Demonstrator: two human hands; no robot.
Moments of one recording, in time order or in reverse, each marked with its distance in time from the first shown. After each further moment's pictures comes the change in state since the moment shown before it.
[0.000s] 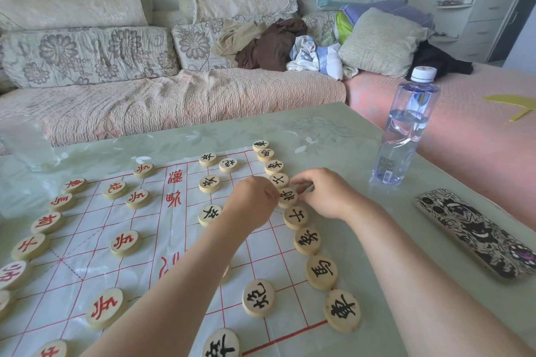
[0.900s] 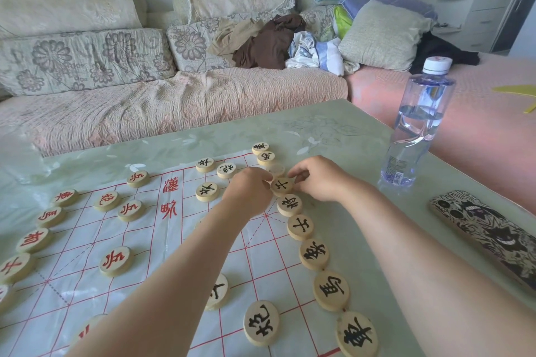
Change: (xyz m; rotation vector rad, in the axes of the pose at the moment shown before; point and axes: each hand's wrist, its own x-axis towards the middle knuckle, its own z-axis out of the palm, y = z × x) left_hand 0.048 -0.008 0.000 0.077 0.009 -0.032; right_hand 0.052 0.000 -0.003 0.004 -0.048 0.016
